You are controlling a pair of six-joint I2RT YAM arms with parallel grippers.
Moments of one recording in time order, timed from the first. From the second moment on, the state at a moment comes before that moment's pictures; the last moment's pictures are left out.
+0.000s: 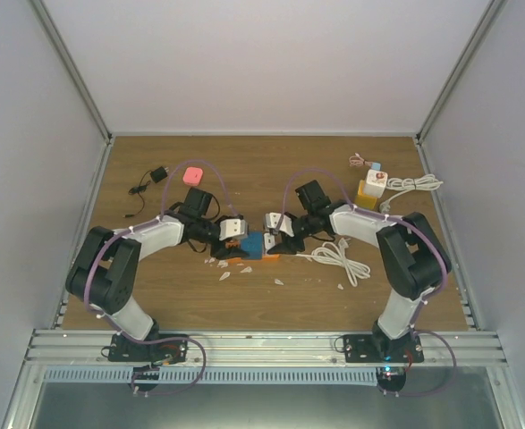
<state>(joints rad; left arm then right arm) -0.38 1.62 0.84 -0.26 0.84 0.95 0.51 1.78 1.03 -0.34 -0.79 -0.99</state>
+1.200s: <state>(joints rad) -0.05 1.56 1.02 -0.52 0.95 1.05 0.56 1.83 1.11 -0.35 -0.74 -0.96</state>
